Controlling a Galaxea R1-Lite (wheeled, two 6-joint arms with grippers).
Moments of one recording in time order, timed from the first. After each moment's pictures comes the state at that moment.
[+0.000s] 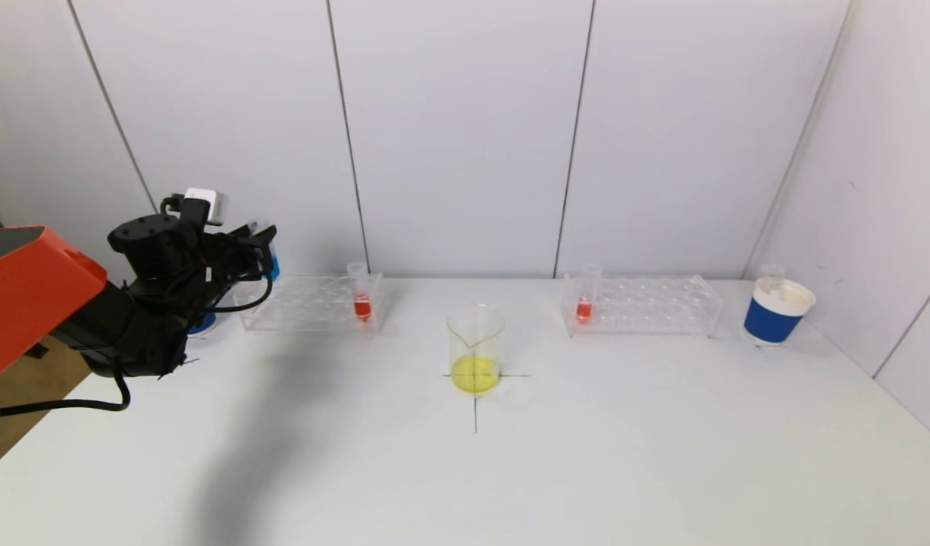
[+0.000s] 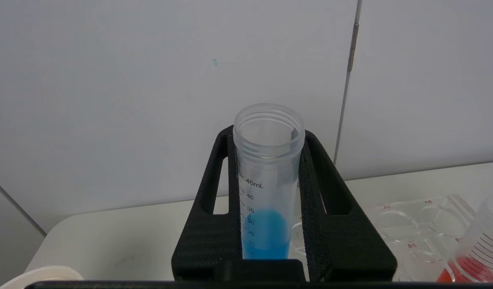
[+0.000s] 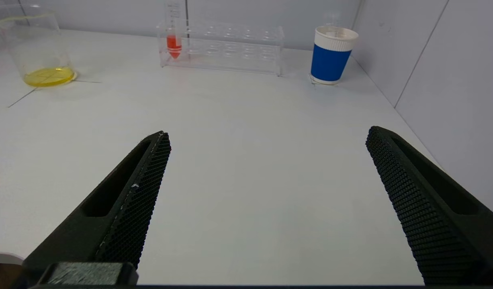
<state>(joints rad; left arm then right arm) 0.08 2.21 -1.09 -1.24 -0.21 0.05 0.00 0.00 0.00 0.00 0.01 -0.06</state>
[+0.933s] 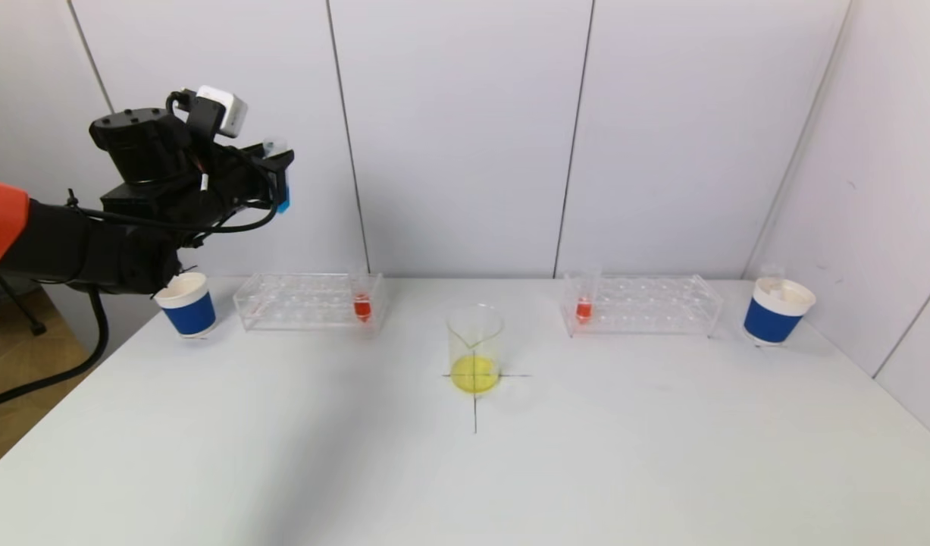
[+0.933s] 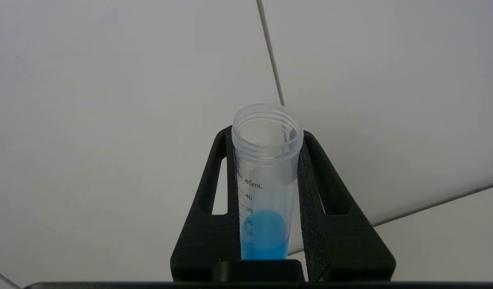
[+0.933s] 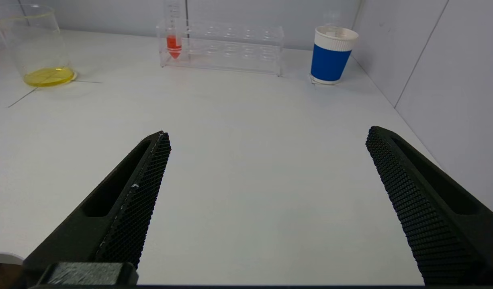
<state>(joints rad) -0.04 2.02 -1.36 -0.85 -0.20 0.25 0.00 0.00 0.00 0.00 0.01 -0.06</state>
